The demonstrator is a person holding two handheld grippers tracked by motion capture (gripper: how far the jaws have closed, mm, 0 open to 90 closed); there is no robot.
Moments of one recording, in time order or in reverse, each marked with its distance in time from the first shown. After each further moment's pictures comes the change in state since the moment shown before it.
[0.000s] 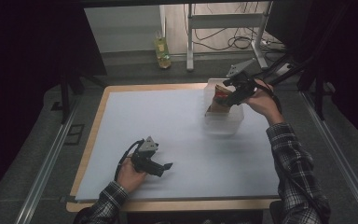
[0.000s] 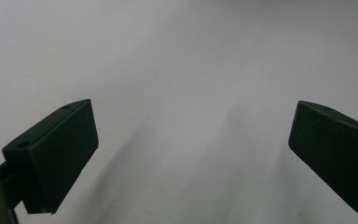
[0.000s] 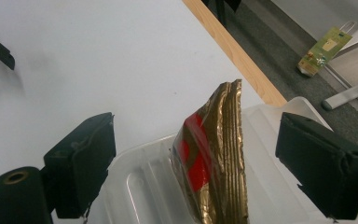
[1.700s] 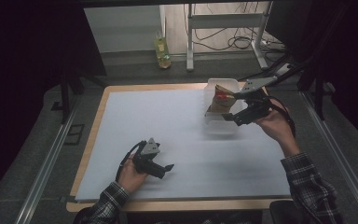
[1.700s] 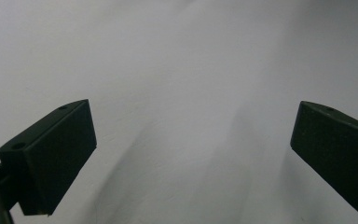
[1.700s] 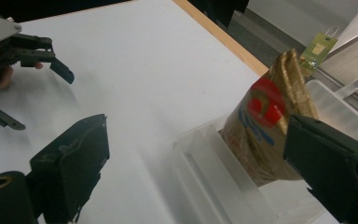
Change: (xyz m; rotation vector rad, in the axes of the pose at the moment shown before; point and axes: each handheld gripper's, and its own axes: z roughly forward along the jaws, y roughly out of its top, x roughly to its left) left arm -0.006 0.000 0.003 -0.032 0.012 0.044; right arm 0.067 -0.025 -0.054 -0.097 -0.040 0.080
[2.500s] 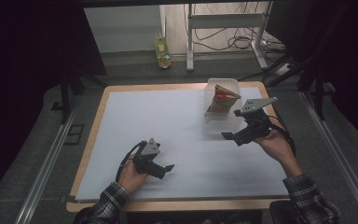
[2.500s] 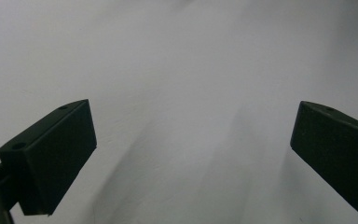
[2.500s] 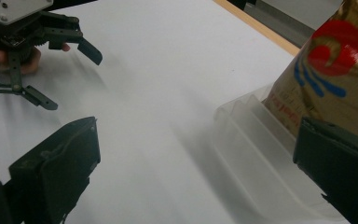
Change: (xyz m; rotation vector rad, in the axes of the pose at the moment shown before) left arm -0.001 0.000 0.000 -0.003 -0.003 0.009; right arm 0.037 -0.037 0.001 0.003 0.031 0.050
